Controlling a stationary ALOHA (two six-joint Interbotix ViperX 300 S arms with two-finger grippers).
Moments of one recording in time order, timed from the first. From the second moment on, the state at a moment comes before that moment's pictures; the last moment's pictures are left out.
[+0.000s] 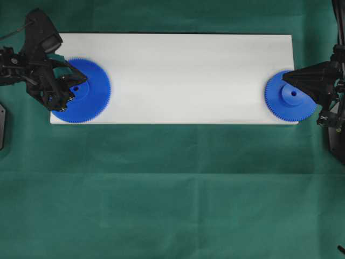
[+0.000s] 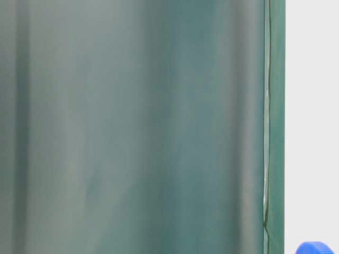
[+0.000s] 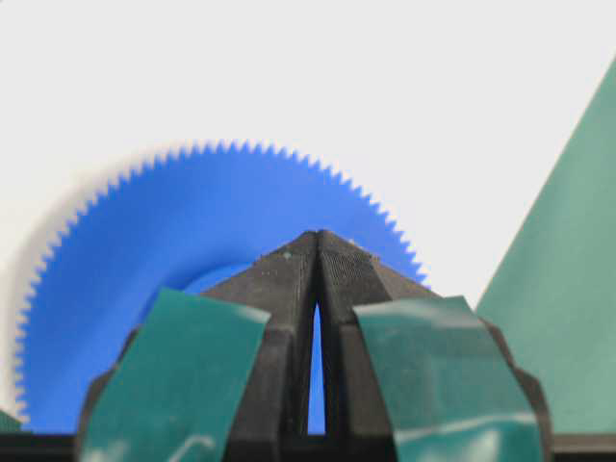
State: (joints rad) left arm 0.33 -0.50 1.07 -0.02 0.15 -0.28; right arm -0.33 -1.06 1.41 -0.43 -0.09 0.71
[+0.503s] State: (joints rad) left arm 0.30 -0.79 1.12 -0.02 0.17 -0.28; right arm -0.33 -1.06 1.41 -0.43 -0.09 0.71
